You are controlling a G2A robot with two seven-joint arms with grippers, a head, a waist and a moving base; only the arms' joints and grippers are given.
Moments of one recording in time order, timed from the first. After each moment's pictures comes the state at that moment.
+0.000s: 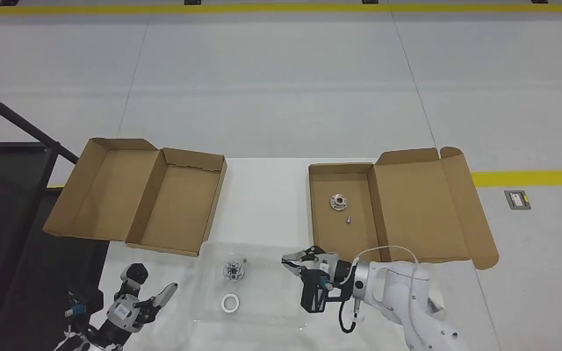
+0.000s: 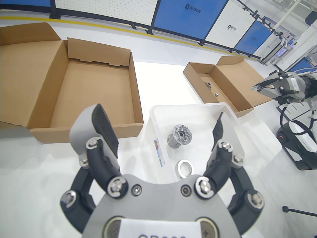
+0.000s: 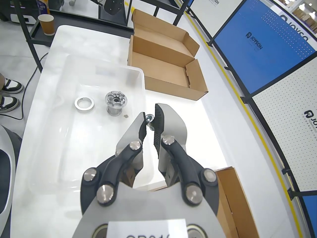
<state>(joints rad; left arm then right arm) 1.81 -1.13 -1.82 -1.81 0.92 -0.62 0.17 -1.08 -1.21 1.13 -1.70 -1.92 -0.78 -0.26</state>
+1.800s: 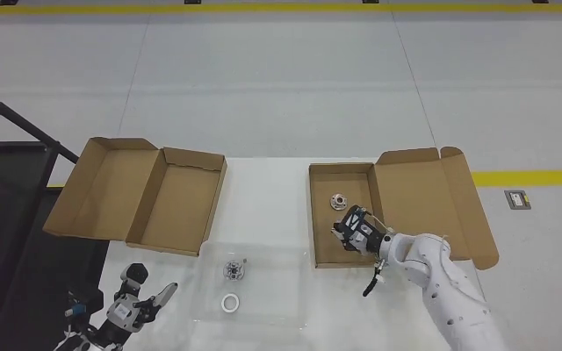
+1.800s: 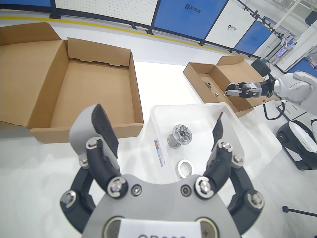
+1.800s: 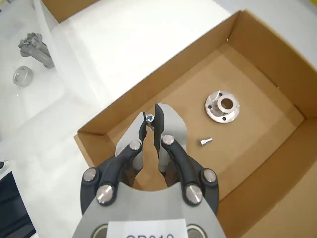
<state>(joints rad) 1.81 -1.13 -1.82 -1.81 0.92 -0.62 0.17 -0.82 -1.21 1.18 -1.14 -1.27 -0.74 0.31</state>
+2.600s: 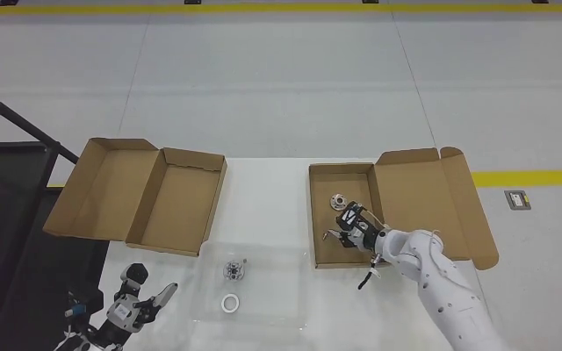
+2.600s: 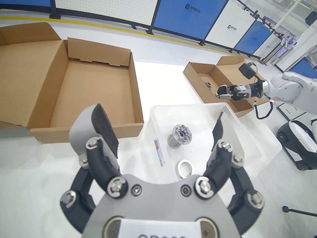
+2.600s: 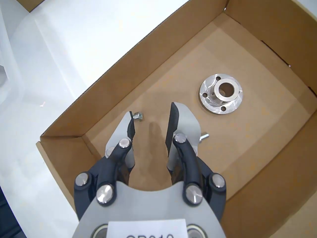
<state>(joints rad) 1.81 -1.13 -1.82 -1.81 0.92 -0.62 0.17 -0.77 -1.22 1.12 -1.04 -1.30 -0.67 0.21</state>
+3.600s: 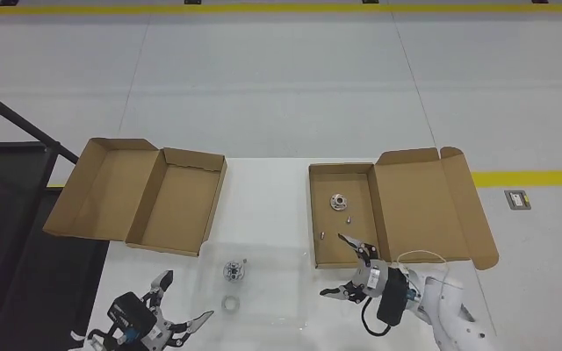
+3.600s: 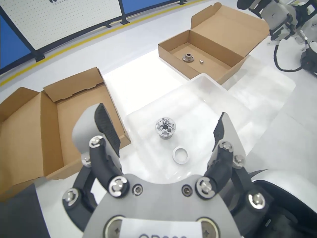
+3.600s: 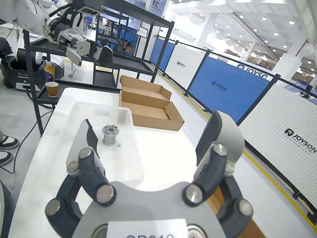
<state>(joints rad) 1.95 -1.13 -1.82 -2.16 1.34 -0.57 0.10 -1.14 -1.10 1.24 -1.51 -1.93 -0.69 -0.97</state>
